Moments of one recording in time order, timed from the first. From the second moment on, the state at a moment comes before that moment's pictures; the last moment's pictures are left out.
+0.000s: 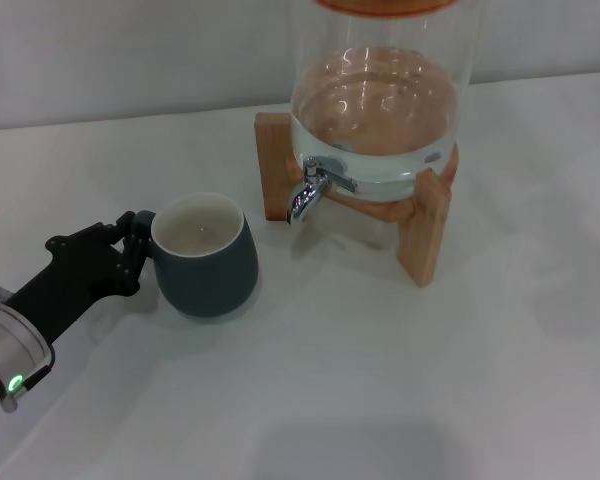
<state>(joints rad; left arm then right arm) -0.60 -2.09 0.54 -0.01 -1.65 -1.11 2.55 0.22 1.98 -0.28 -0.83 1.71 1.47 -1.74</state>
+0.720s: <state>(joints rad) -0.62 -2.09 0.54 0.00 -1.61 -1.09 2.56 0.23 1.99 -0.28 -0.83 1.71 1.47 -1.75</state>
